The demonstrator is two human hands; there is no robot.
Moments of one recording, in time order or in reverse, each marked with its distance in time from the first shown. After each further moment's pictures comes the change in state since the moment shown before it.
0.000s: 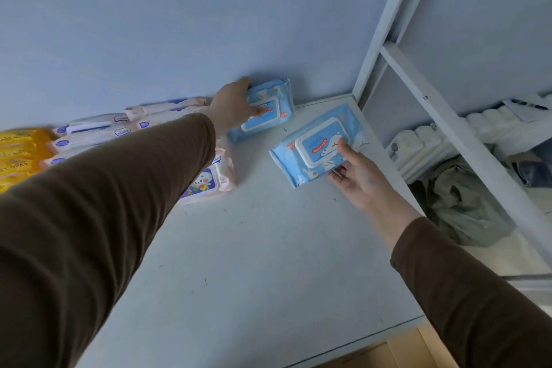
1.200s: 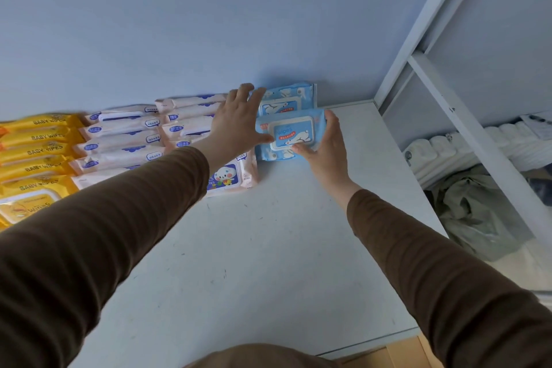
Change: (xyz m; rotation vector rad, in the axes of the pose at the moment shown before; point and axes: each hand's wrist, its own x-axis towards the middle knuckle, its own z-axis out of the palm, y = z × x) left_hand -0.064 -0.034 -0.007 0.259 0.110 0.119; right_hand 0.062 0.052 0.064 -1.188 0.106 -0.771
